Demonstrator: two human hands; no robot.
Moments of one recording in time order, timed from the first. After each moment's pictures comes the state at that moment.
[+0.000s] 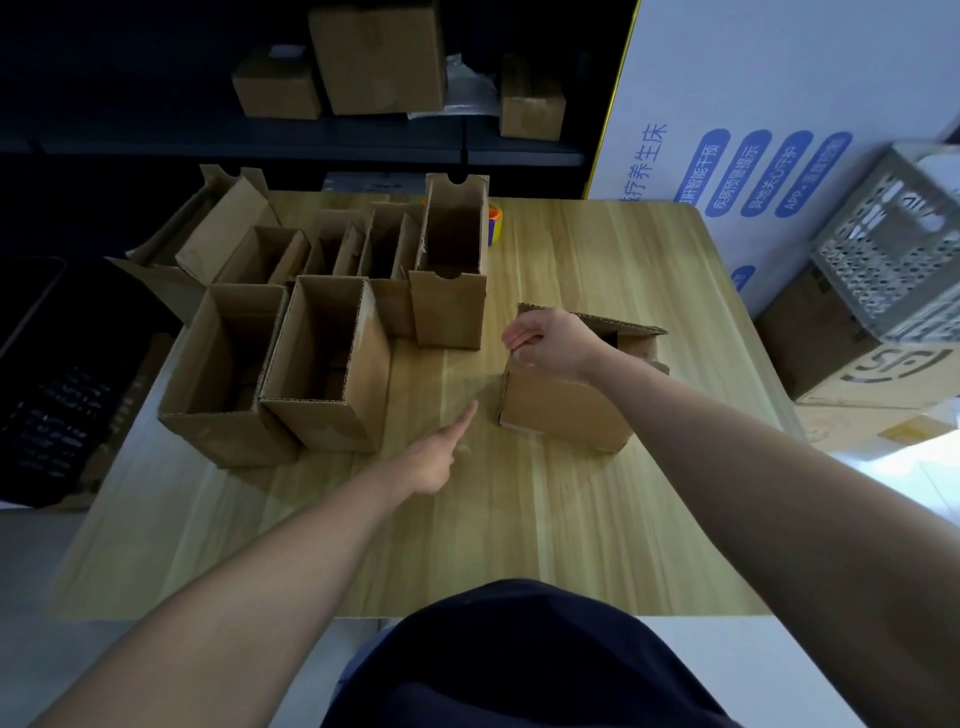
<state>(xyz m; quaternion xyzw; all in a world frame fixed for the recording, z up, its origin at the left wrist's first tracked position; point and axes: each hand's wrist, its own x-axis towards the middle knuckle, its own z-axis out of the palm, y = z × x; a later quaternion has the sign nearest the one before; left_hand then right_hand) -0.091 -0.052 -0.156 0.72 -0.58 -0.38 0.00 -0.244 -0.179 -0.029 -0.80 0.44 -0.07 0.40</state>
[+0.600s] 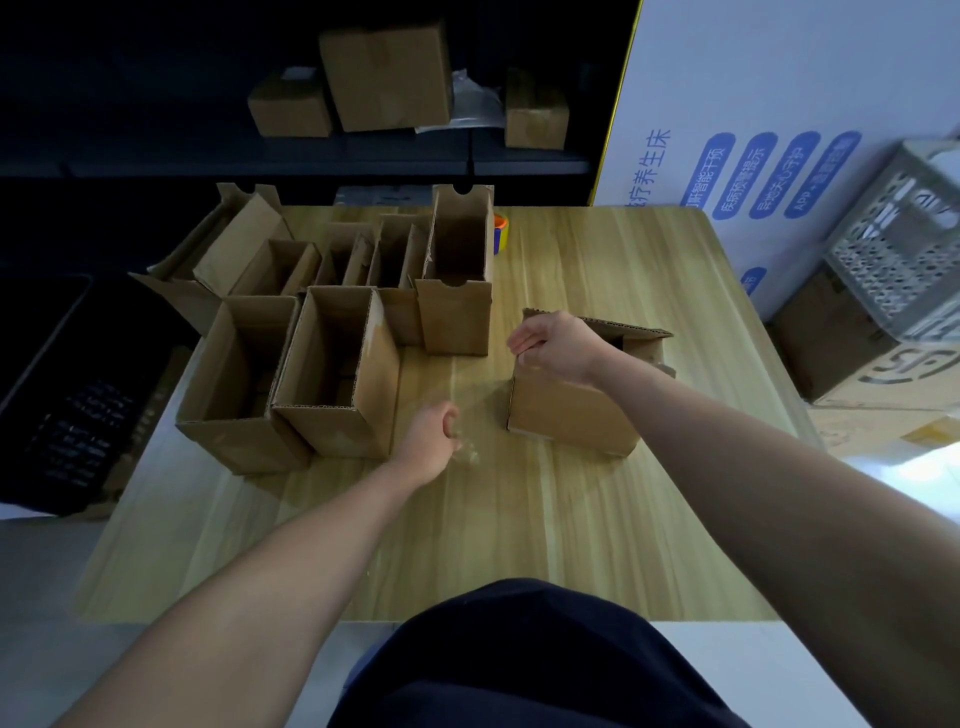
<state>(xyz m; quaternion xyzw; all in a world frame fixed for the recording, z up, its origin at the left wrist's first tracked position) -0.083 -0.057 -0.143 0.77 -0.52 -0.30 0.22 -0.246 -0.178 -0.030 -0.79 0.44 -0.08 0.41</state>
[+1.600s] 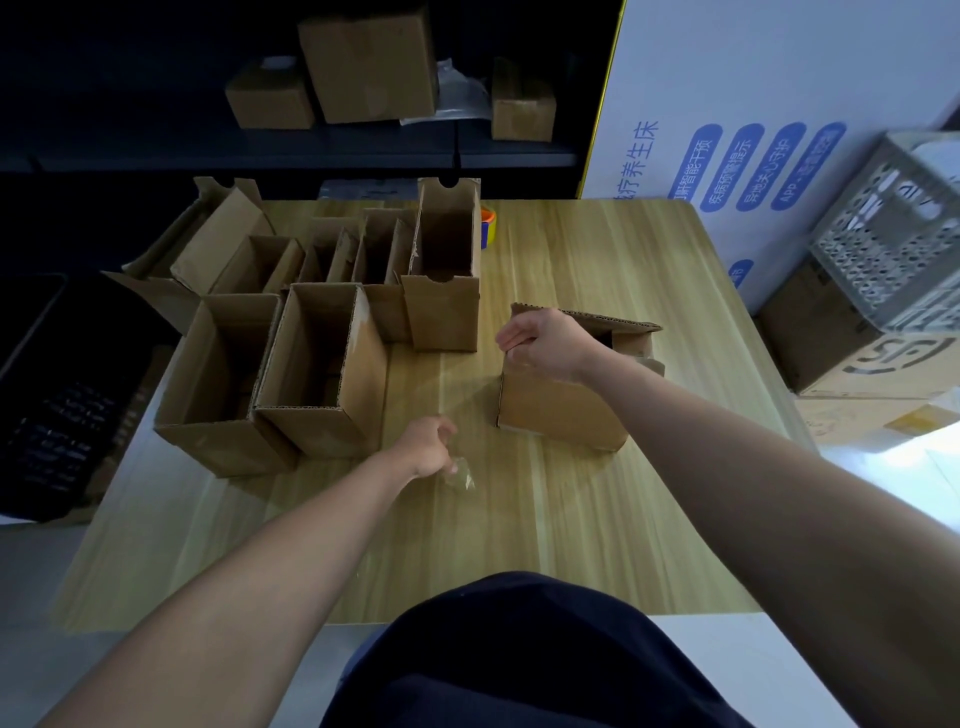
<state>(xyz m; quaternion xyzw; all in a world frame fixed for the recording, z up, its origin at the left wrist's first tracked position) -0.087 -0.064 -0.145 0.77 -0.46 -0.43 0.11 -0.247 -0.179 -0.032 -0.78 0.44 -0.09 0.43</state>
